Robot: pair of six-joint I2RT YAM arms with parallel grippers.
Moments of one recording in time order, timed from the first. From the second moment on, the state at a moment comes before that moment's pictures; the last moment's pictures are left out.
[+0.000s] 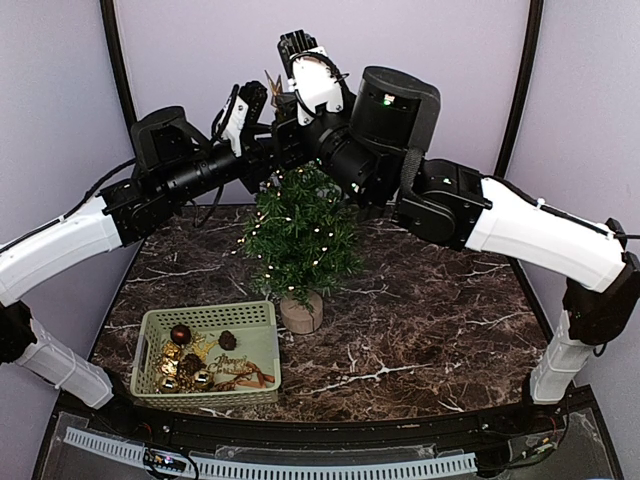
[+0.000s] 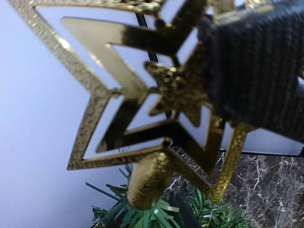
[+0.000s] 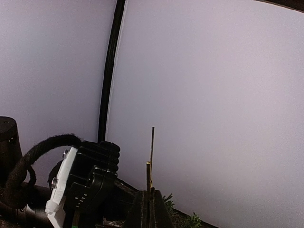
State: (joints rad) left arm -0.79 1.37 1.35 0.09 0.13 0.27; right arm 1.28 1.74 1.92 0.06 0.67 -0.32
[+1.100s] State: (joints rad) left arm -0.78 1.37 1.34 0.13 0.13 0.28; right arm 1.28 1.77 1.95 0.02 0.71 -0.33
